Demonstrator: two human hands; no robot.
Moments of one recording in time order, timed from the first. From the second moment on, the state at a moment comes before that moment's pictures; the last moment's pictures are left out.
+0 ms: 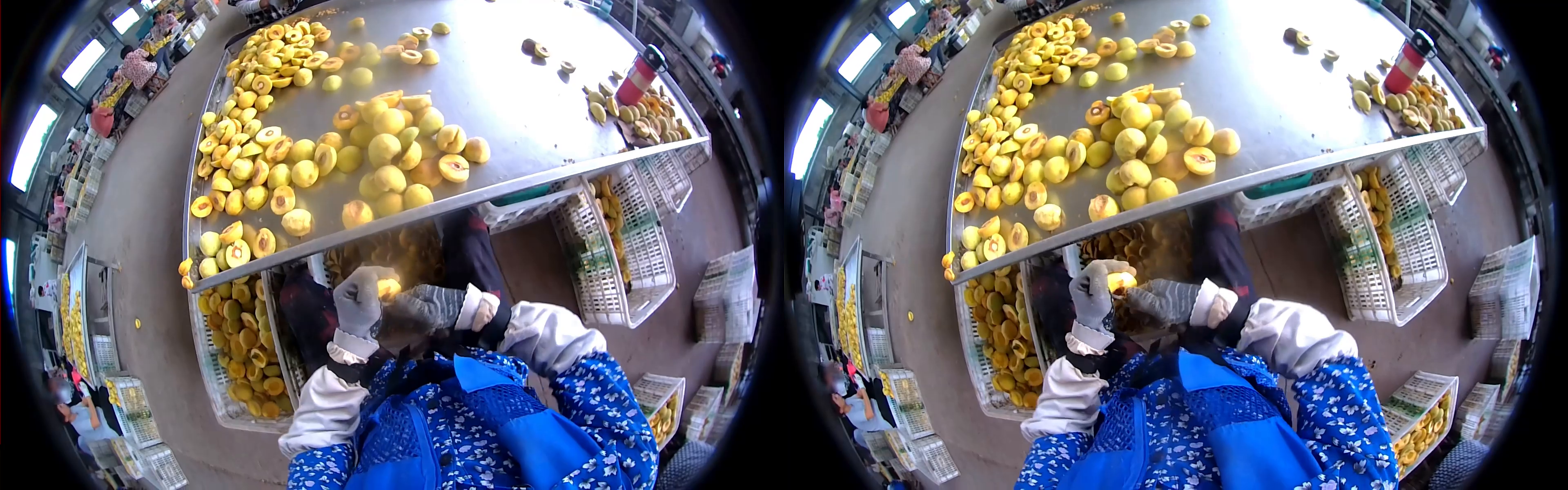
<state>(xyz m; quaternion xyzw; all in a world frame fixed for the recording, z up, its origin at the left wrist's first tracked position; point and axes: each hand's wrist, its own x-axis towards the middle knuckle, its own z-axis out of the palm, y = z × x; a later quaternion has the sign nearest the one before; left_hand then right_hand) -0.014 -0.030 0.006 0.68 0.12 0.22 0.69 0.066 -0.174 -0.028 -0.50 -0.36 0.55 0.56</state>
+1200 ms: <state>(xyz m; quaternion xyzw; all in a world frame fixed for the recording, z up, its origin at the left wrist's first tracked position) 0.072 0.137 0.052 0.95 0.26 -0.19 0.02 0.032 -0.136 -0.191 -0.69 -0.30 0.36 0.55</state>
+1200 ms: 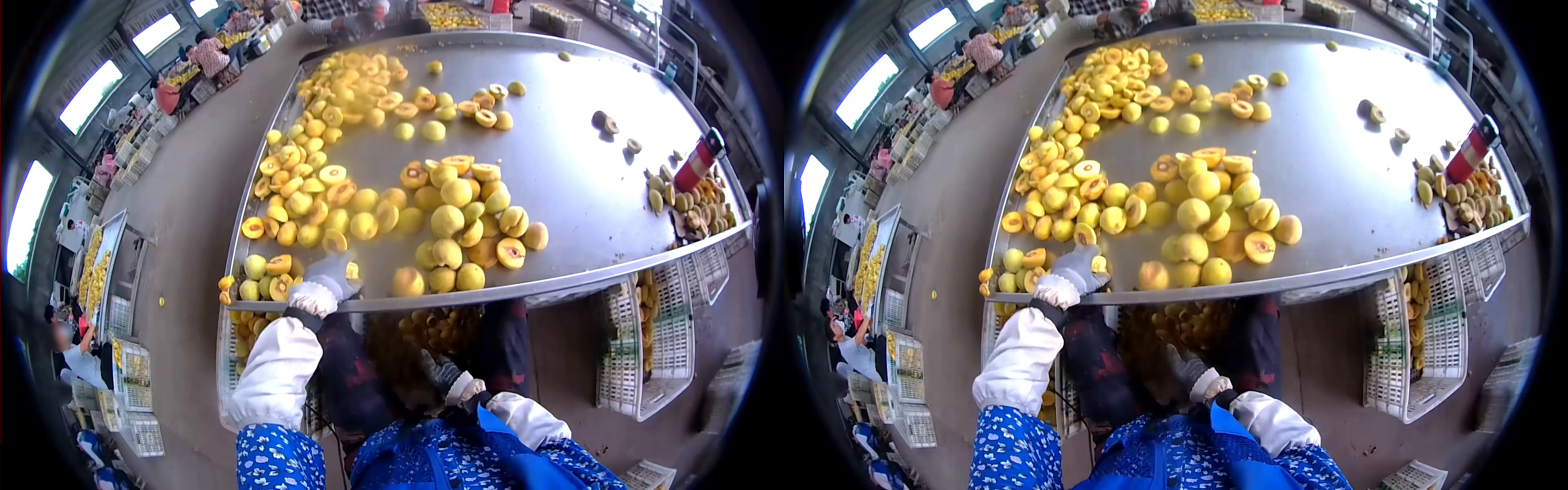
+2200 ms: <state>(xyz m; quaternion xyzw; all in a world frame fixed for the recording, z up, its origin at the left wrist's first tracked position) -0.021 0.001 -0.016 0.57 0.29 0.32 0.70 0.043 -0.123 -0.007 -0.74 -0.52 0.11 0.40</state>
